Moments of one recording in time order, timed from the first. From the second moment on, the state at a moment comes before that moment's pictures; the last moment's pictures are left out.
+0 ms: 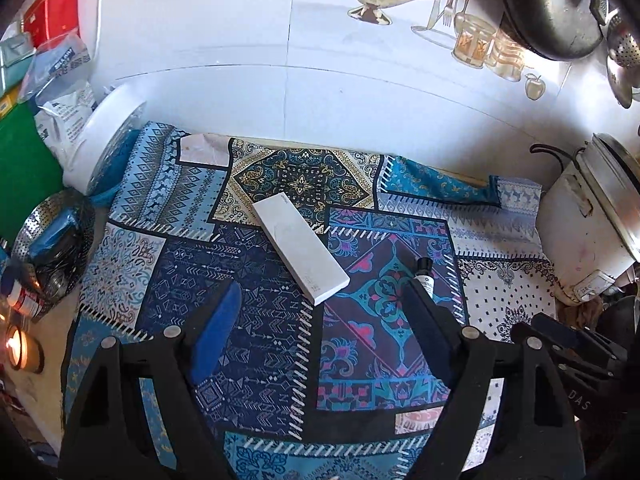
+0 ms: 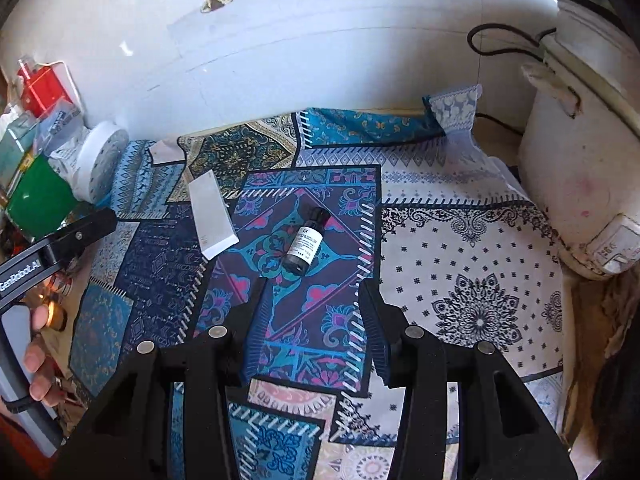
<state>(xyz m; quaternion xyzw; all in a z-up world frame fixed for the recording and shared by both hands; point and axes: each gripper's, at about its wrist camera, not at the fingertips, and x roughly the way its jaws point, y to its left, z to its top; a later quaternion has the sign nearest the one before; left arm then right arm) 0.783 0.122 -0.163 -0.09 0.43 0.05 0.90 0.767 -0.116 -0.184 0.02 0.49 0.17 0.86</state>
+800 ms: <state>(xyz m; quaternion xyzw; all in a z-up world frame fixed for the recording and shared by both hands) 0.922 0.156 -0.282 -0.09 0.53 0.07 0.84 0.854 -0.062 -0.278 0.04 0.57 0.13 0.81</state>
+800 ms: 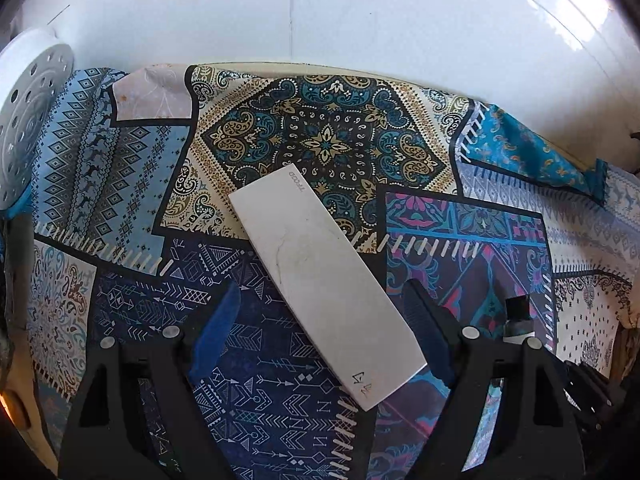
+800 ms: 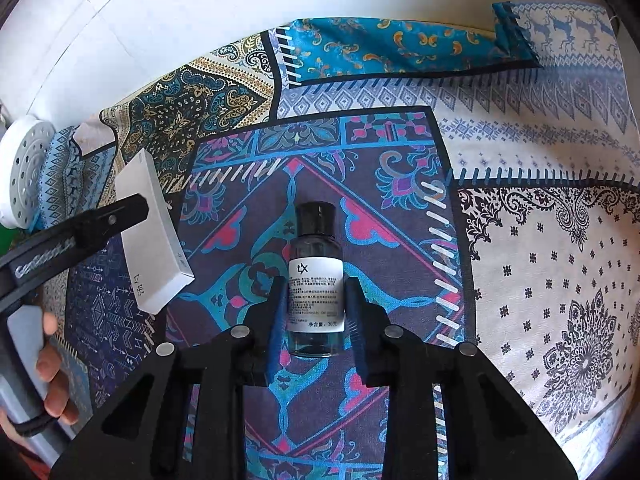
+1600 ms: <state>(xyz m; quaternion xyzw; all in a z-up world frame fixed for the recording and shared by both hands) 0.862 0.116 -0.300 -0.05 0.55 0.05 0.83 0.818 -0.113 -0.242 0.07 0.54 0.13 0.83</state>
